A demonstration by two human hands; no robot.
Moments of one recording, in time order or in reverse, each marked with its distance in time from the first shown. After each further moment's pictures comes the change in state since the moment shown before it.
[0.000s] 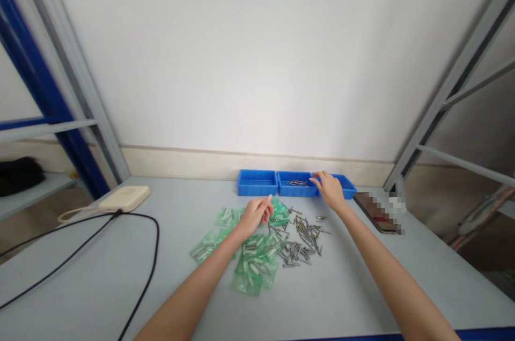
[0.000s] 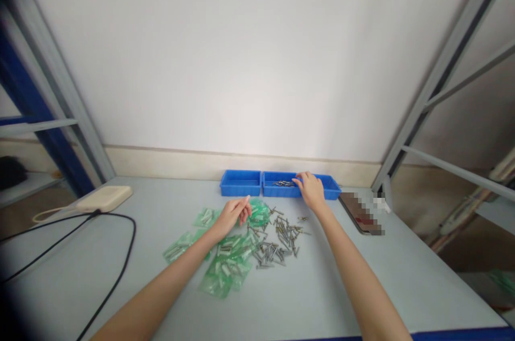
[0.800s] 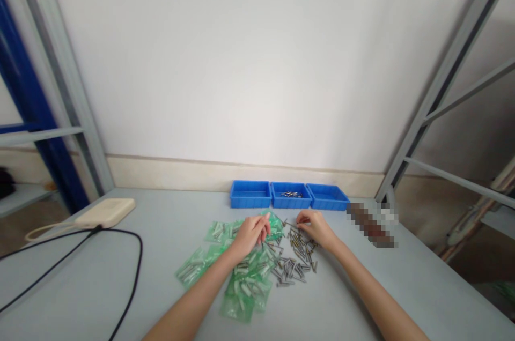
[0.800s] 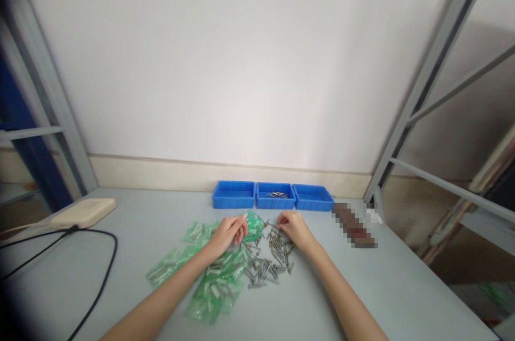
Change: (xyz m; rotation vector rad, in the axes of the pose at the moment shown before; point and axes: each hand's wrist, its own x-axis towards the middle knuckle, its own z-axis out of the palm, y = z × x) left_hand -0.004 -0.004 0.008 0.073 -0.044 0.009; right_hand -0.057 -0.016 0.022 0.413 -0.343 -0.090
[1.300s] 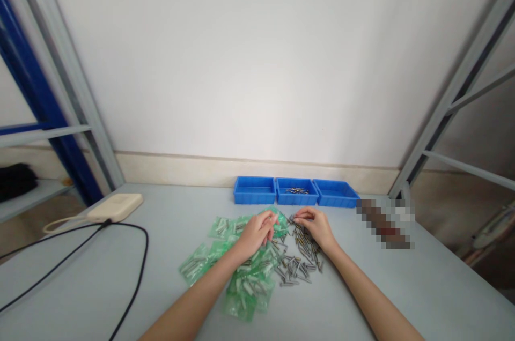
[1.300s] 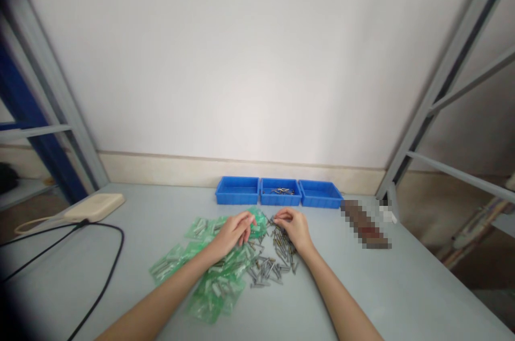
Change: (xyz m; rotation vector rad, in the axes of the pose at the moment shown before) left_hand -0.003 -0.002 0.006 0.054 -0.047 0.012; right_hand 0.002 0.000 0.031 0.437 0.219 0.177
